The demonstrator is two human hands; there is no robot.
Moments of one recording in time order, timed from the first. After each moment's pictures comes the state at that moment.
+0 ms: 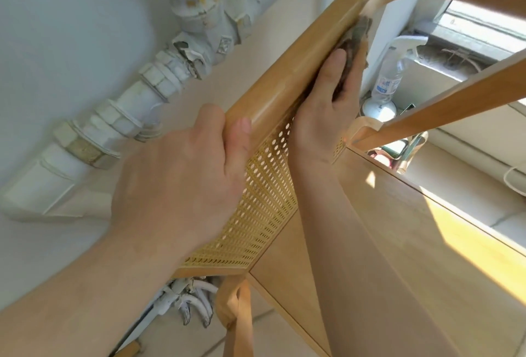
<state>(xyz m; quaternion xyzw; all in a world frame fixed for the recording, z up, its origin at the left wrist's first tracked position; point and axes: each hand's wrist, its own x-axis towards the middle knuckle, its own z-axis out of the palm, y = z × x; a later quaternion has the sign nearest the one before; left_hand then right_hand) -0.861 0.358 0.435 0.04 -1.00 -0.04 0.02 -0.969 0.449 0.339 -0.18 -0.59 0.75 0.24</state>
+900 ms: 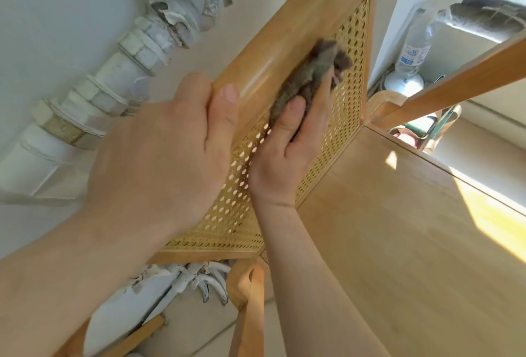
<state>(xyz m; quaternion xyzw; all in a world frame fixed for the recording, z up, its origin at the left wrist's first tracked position) -0.864 0.360 0.431 0.05 -1.00 -0.06 0.03 -0.907 0.410 0.290 -0.11 -0.63 0.72 0.26</state>
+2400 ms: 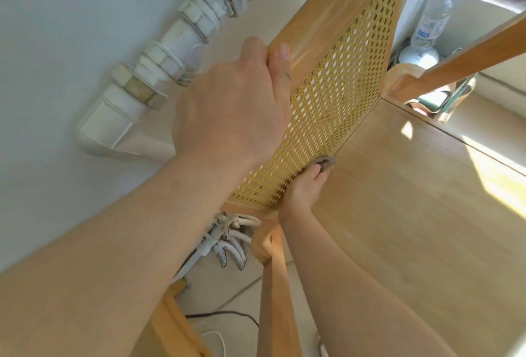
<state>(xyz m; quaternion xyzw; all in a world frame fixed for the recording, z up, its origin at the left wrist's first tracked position) -0.862 0.357 0.429 0.05 -1.00 -0.02 0.06 -0.824 0.390 0.211 -0.49 -0.52 0.68 -0.13</state>
